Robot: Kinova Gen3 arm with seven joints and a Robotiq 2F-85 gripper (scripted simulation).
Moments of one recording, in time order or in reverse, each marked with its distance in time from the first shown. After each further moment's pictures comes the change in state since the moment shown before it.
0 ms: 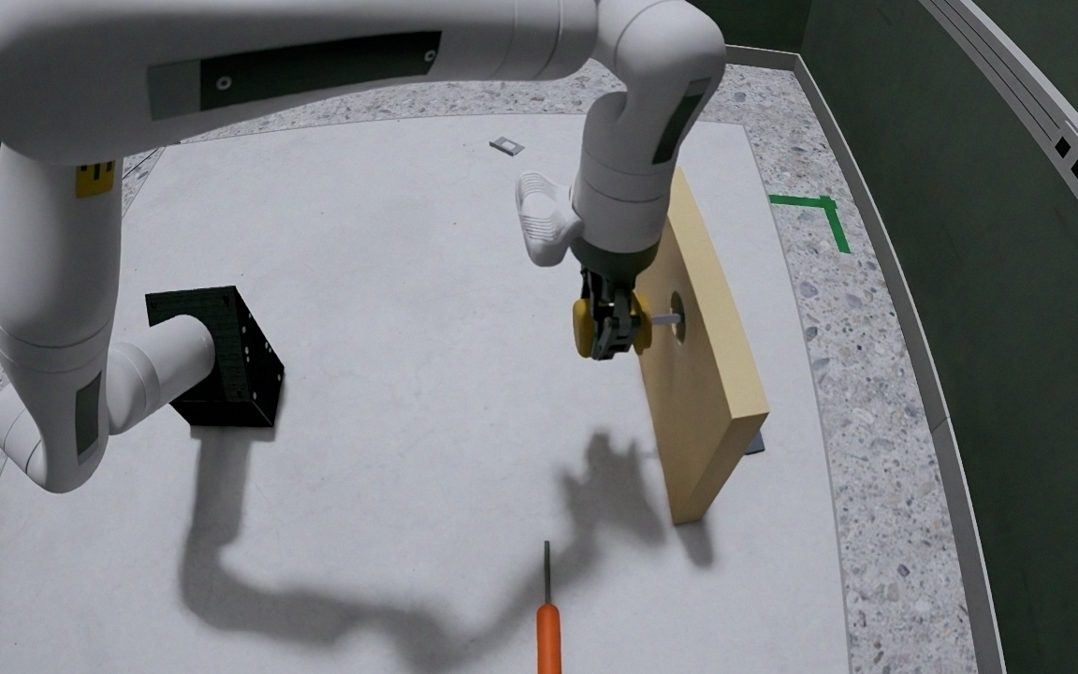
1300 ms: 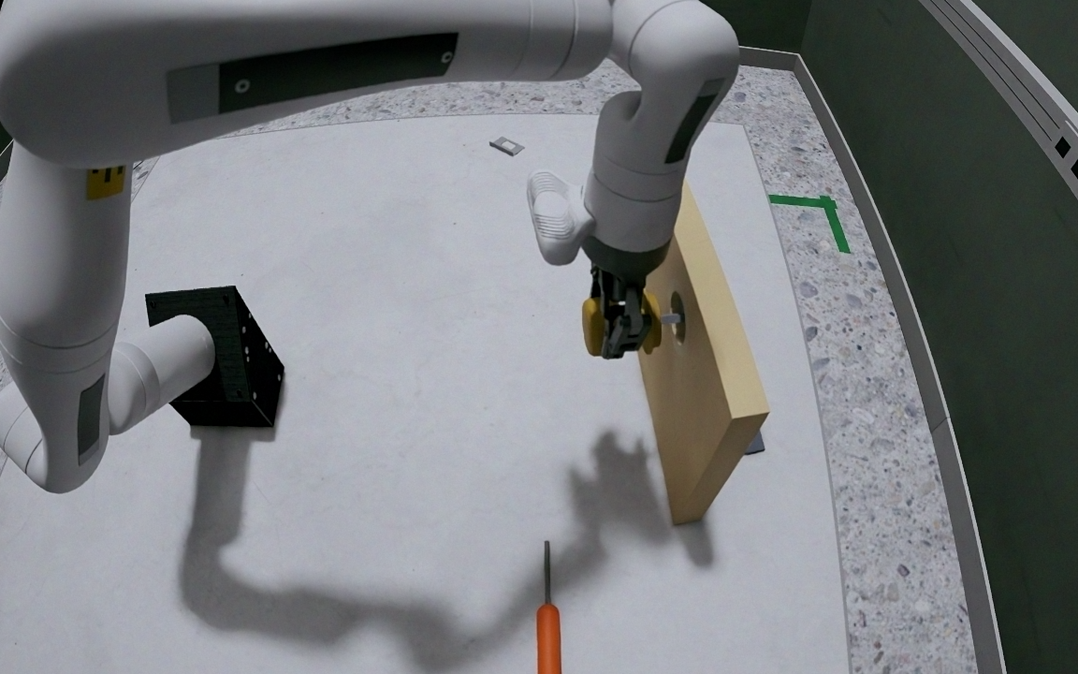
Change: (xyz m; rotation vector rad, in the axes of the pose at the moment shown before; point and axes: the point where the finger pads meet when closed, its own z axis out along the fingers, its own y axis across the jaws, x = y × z) arm -0.009 0.000 -0.001 0.000 -0.001 0.000
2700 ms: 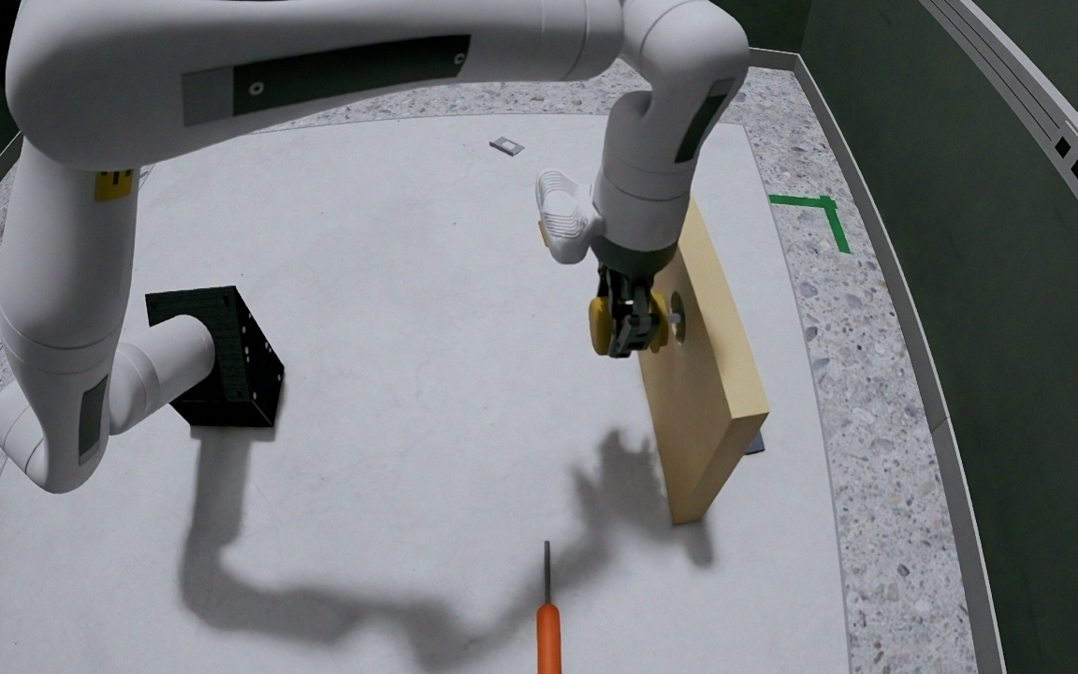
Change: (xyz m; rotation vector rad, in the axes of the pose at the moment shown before) arm -0.007 0.000 -0.001 0.000 0.000 0.000
